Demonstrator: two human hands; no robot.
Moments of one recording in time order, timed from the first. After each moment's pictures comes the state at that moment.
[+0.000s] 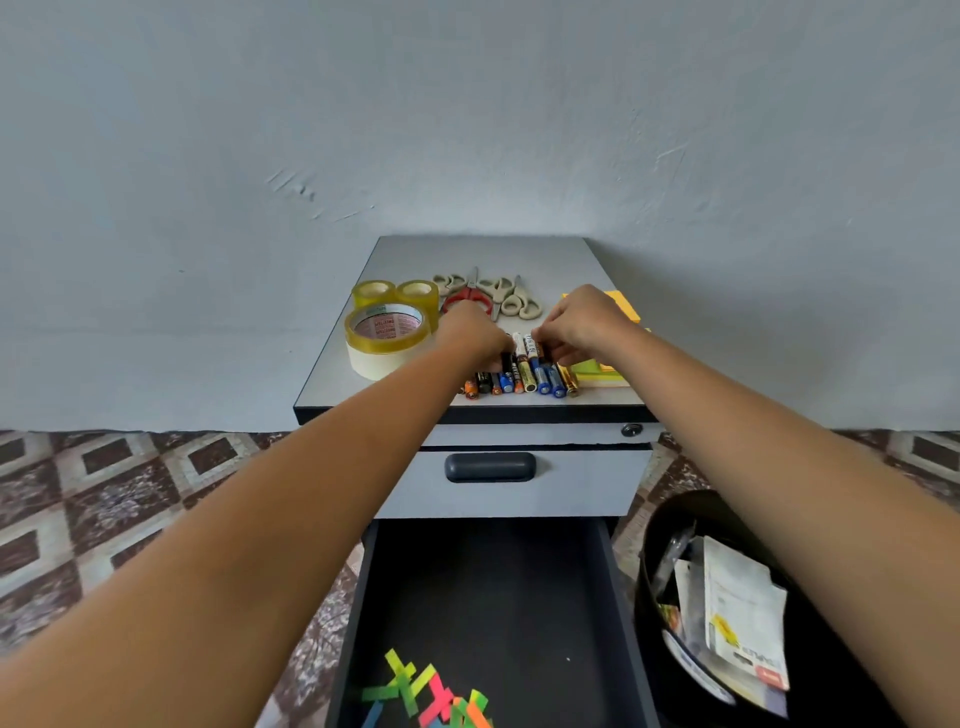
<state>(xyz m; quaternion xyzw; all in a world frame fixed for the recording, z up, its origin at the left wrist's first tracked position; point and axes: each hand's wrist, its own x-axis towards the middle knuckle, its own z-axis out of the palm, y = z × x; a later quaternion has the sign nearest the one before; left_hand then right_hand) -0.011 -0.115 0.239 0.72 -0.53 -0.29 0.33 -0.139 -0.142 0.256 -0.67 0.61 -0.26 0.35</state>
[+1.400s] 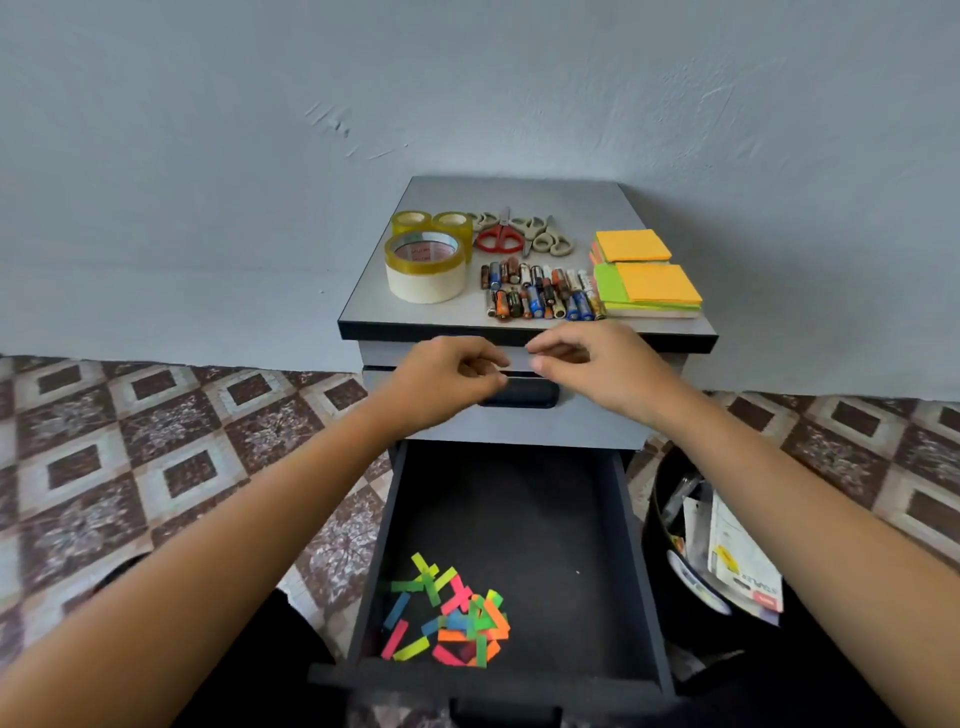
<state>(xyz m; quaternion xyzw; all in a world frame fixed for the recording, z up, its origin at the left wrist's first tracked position) 0.026 0.036 0.200 0.61 -0.69 -0.24 0.30 -0.159 -0.011 0.216 -0.82 0.43 -0.24 0.29</state>
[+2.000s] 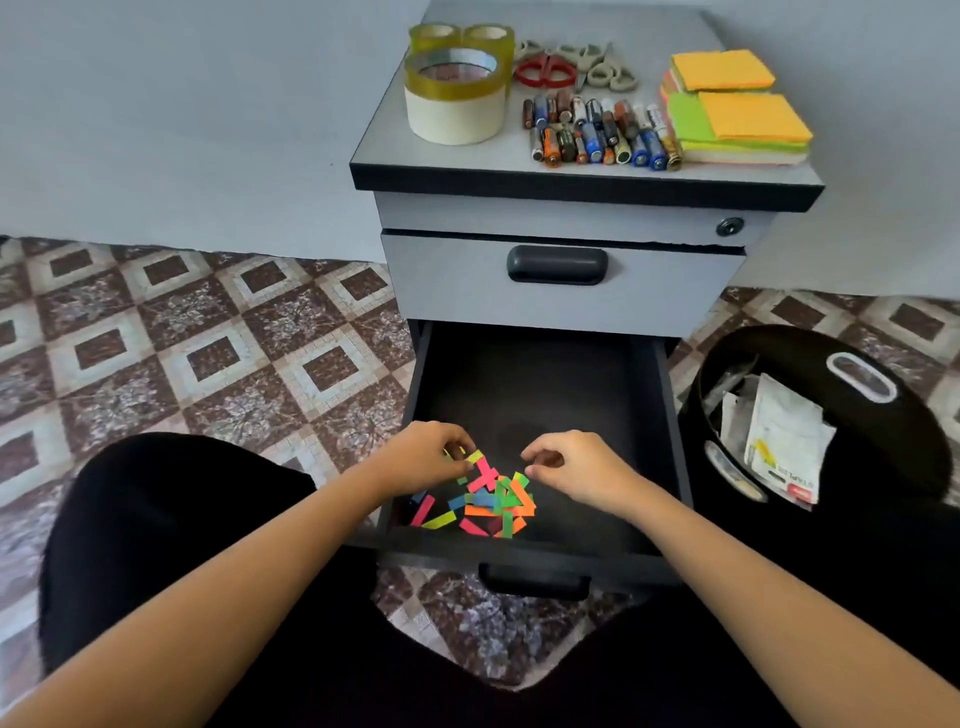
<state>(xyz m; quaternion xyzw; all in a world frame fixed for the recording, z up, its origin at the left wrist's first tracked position) 0.056 0.110 0.015 0.68 -0.65 -0.35 0.06 -0.151 0.062 0.009 -0.79 0.47 0.00 0.39</state>
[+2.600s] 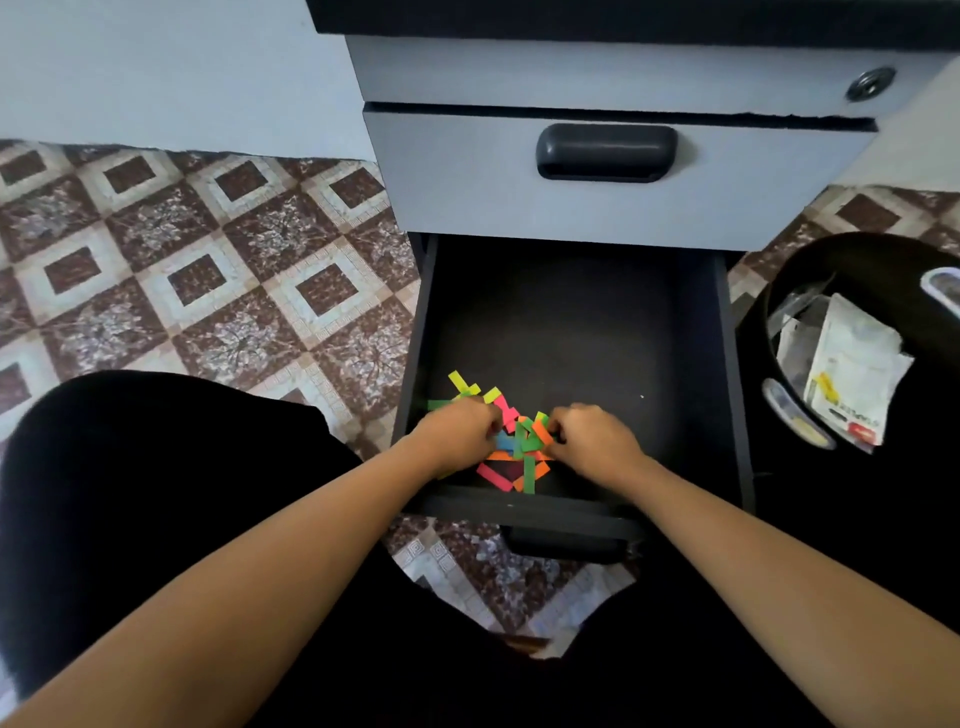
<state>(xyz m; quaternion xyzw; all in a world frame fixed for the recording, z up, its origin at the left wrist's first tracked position) 0.041 0.092 -0.074 0.64 -0.69 -0.32 -0.09 -0.134 0.055 -0.079 -0.82 0.49 0.12 0.27</state>
